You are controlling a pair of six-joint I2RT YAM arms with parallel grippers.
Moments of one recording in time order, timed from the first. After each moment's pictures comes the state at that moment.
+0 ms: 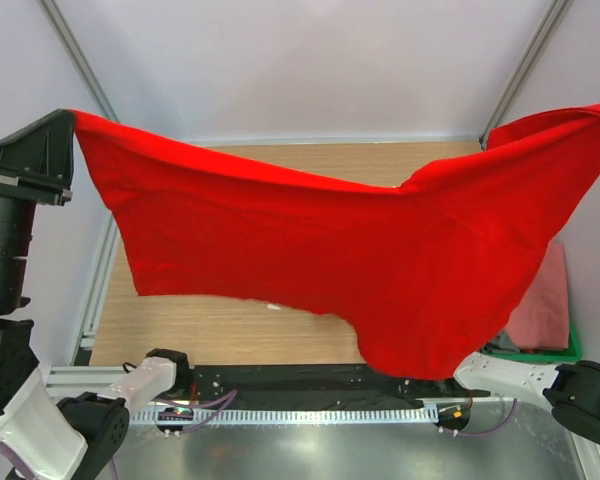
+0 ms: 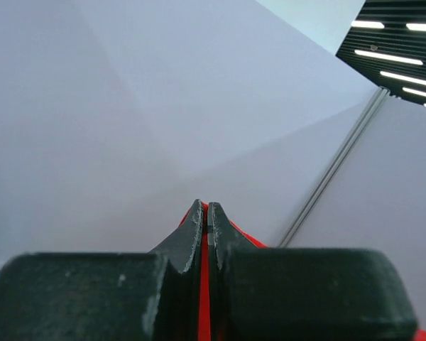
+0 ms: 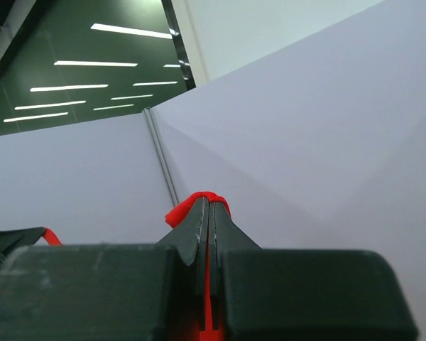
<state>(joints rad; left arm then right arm) -0.16 1.03 2.22 -0.72 0.00 -0.49 0.84 0.99 2.33 -0.60 0.31 0.11</state>
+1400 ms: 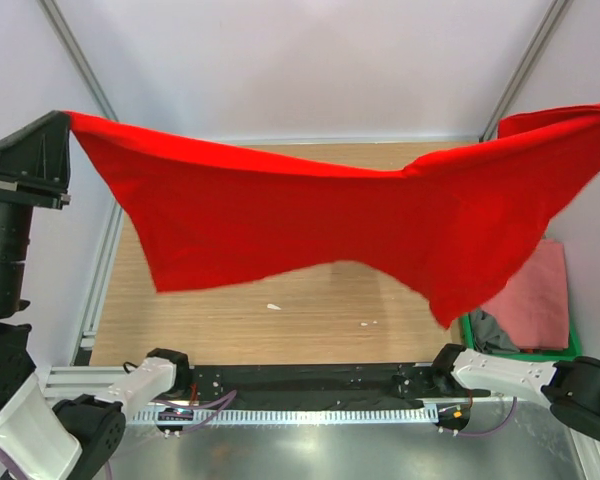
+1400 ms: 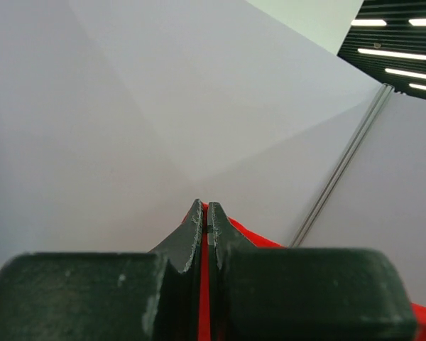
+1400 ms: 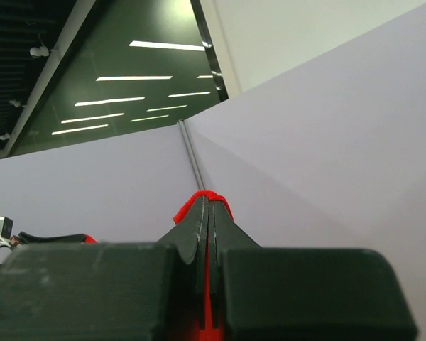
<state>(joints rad) -0.20 1.00 2.18 -0.69 -0.04 -0.42 0.85 1.01 2.39 -0.58 0.26 0.15</state>
